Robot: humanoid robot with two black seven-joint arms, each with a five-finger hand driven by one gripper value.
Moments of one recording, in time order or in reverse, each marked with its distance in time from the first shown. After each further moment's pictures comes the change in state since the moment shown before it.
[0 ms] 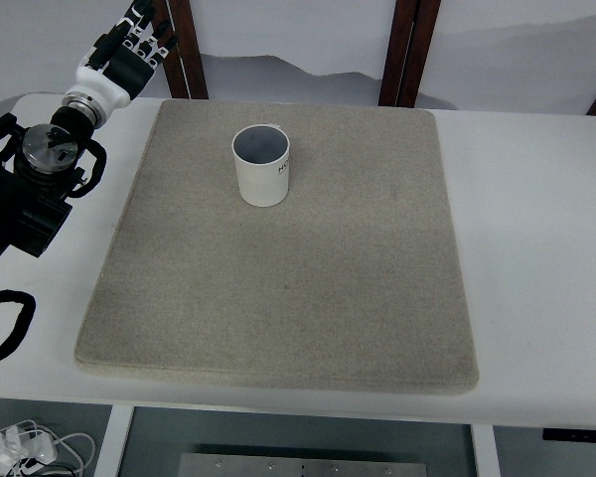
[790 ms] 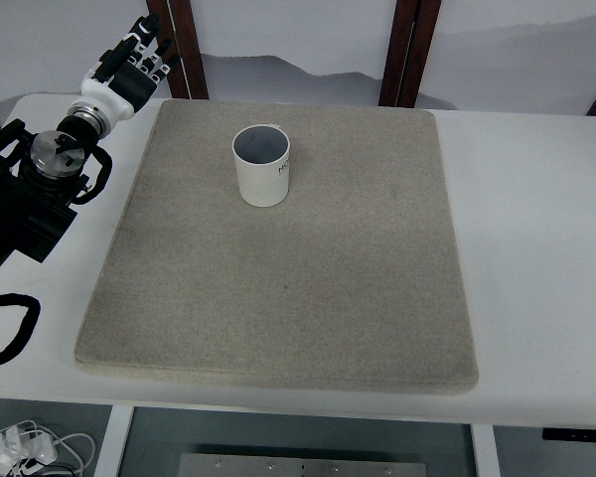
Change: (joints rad) left arm -0.013 -0.008 0.051 0.018 0.079 0.051 -0.028; right arm 0.000 0.000 0.000 0.001 -0.002 0.001 0.000
